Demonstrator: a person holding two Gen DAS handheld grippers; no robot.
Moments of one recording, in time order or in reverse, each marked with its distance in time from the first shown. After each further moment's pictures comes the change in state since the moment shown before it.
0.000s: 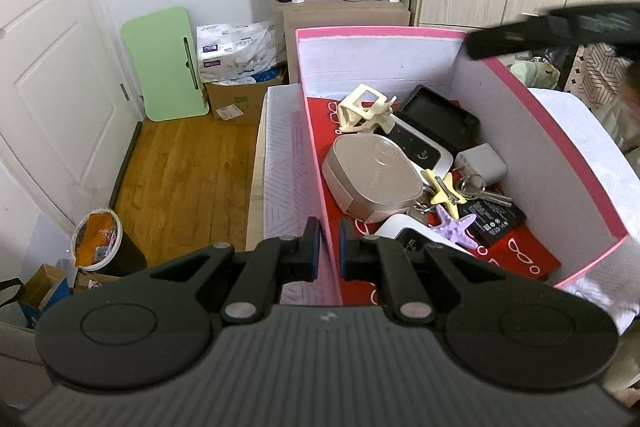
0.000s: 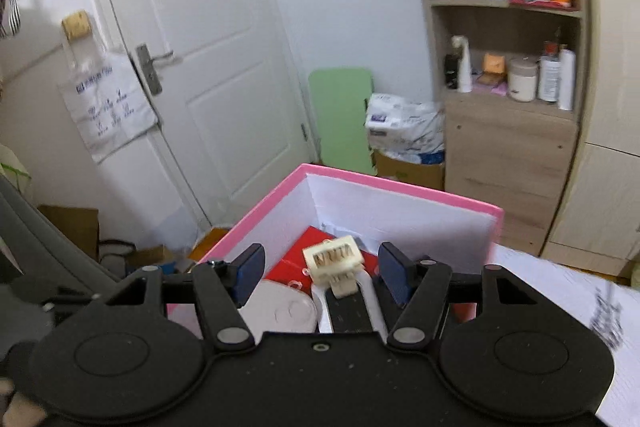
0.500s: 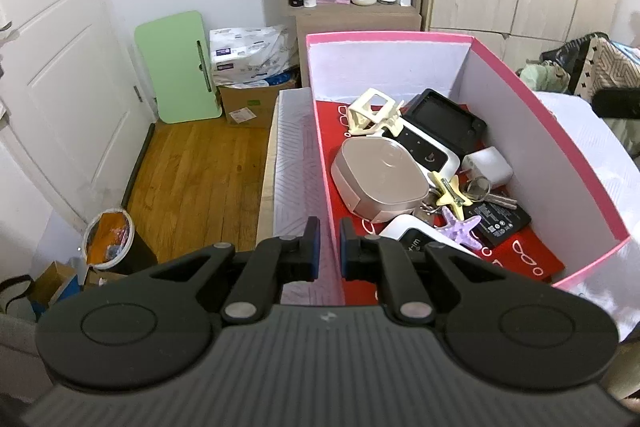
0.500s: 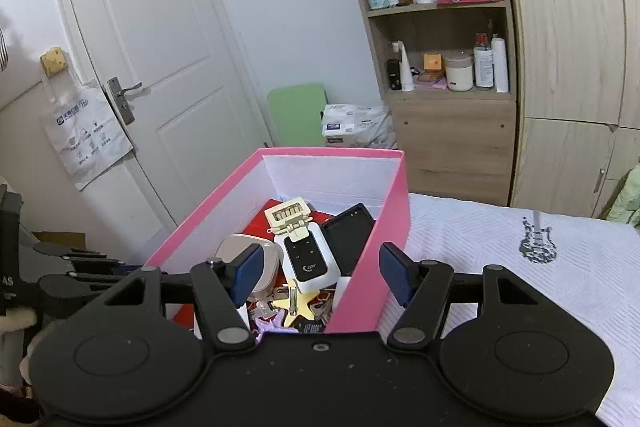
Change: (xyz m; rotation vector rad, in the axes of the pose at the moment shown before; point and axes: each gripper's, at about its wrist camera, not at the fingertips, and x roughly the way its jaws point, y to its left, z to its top) left arm -0.011 -0.002 -0.002 -0.015 -0.012 0.042; right arm -0.071 -0.016 -0.053 0.092 -0.064 -0.093
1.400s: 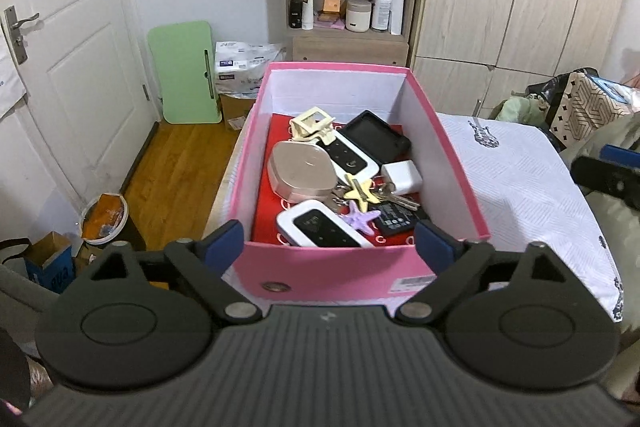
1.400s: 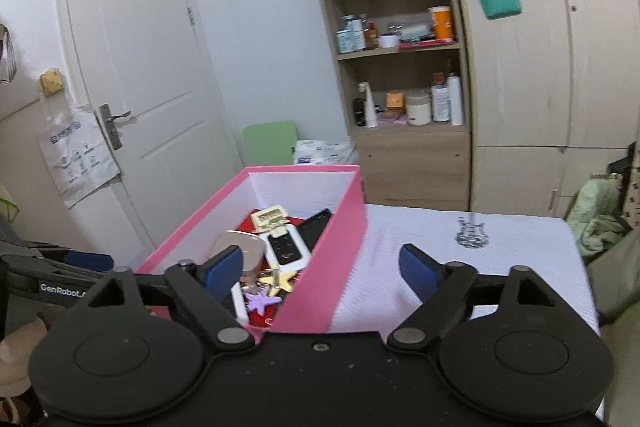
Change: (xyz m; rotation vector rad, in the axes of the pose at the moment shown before) left arm -0.095 -0.081 -0.022 -0.086 -0.064 0.012; right arm -0.101 0.007 -0.046 -0.018 -0.126 -0.125
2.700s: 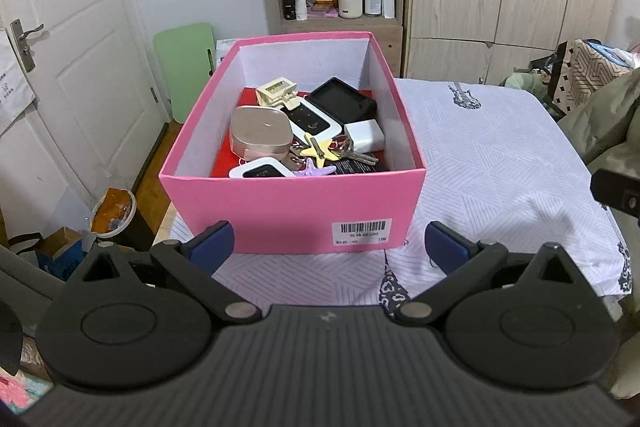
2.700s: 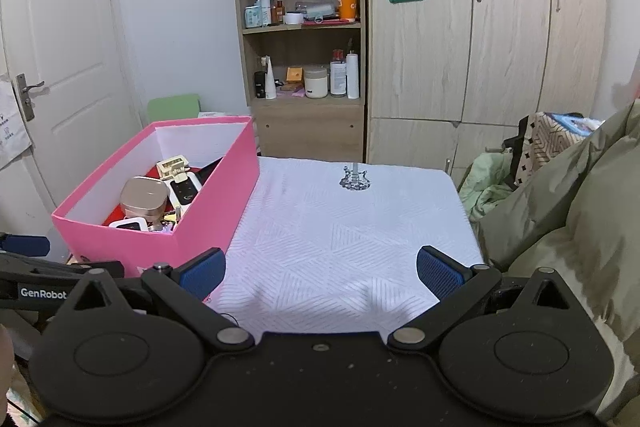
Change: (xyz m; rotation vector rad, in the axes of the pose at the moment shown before) left arm -0.006 -0.072 -0.048 0.059 0.011 0.061; right arm -0.050 -0.007 -0.044 -0.001 0.067 -0.306
